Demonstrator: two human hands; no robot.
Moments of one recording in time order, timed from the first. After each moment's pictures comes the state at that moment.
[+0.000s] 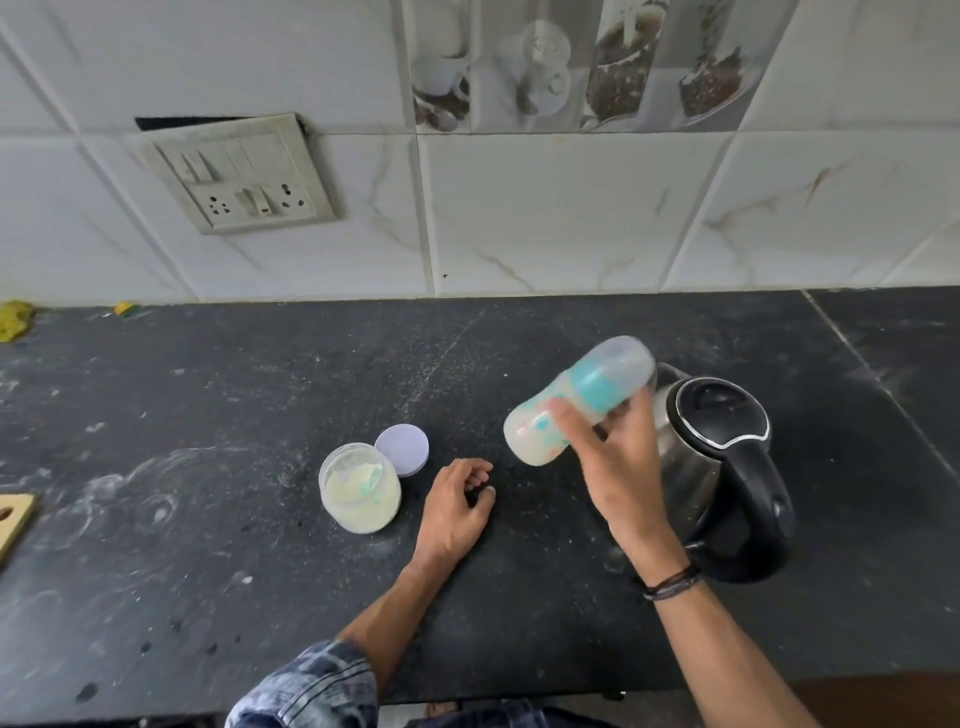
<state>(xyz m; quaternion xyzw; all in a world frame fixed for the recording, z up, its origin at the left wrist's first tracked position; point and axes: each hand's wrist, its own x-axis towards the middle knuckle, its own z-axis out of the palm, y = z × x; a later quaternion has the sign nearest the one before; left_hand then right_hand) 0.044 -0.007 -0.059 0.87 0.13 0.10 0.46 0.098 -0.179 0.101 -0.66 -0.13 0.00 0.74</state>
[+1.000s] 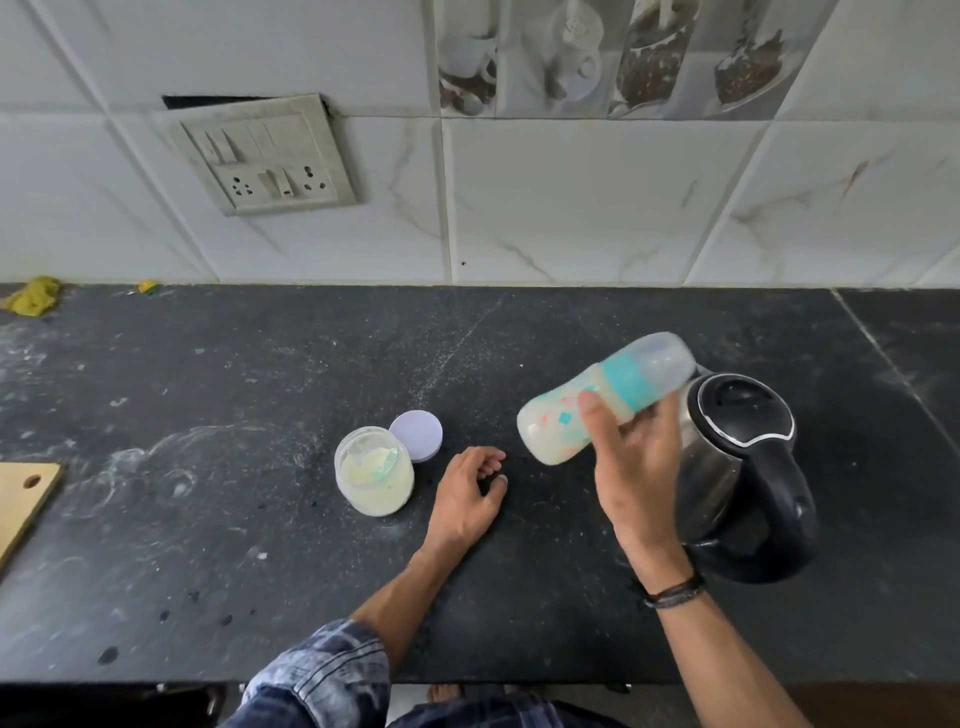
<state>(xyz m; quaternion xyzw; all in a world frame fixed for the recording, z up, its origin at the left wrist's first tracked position) 0.041 -0.007 -0.057 0.87 0.13 0.10 0.47 0.081 -0.170 0.105 -0.64 -0.10 -0.06 0.76</state>
